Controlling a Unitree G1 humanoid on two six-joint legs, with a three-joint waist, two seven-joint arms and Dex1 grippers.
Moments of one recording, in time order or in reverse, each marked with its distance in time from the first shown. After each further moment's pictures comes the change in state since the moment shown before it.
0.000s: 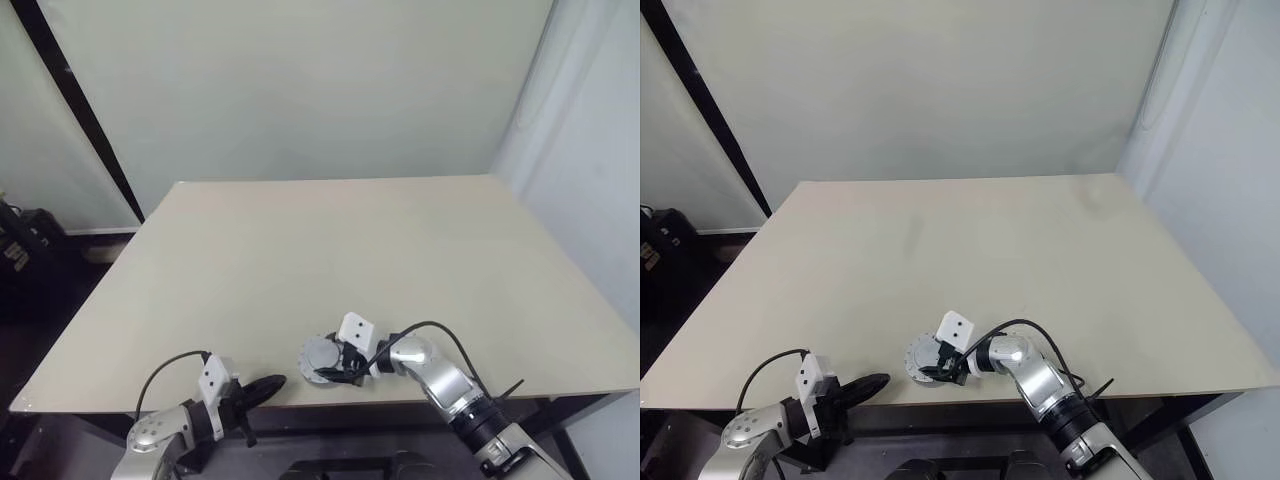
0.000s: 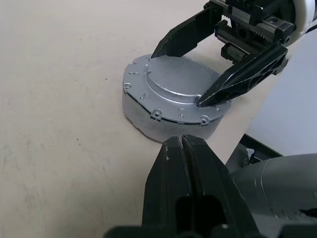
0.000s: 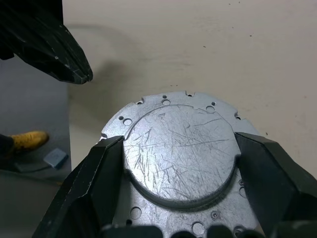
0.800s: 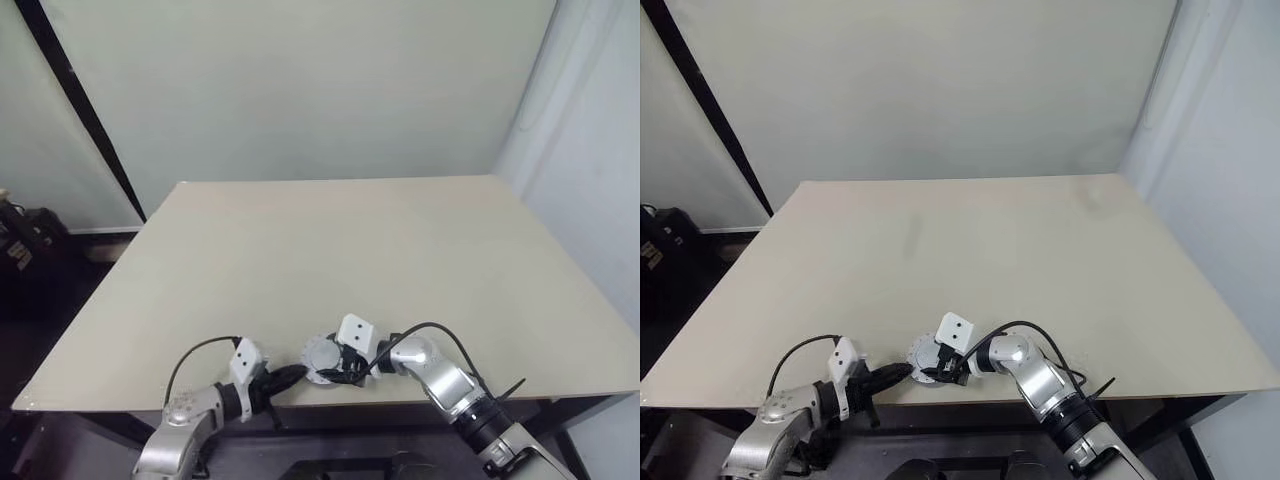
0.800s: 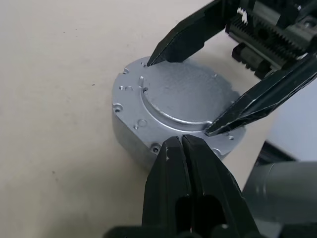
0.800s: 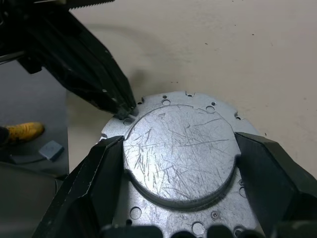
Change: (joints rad) left arm -0.128 -0.030 -0.112 -0.030 0.089 0.173 0.124; right arm -0.001 -0.016 0.013 -0.022 -0.024 0.014 0.001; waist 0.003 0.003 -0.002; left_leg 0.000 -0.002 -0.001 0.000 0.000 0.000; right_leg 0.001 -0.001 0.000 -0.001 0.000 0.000
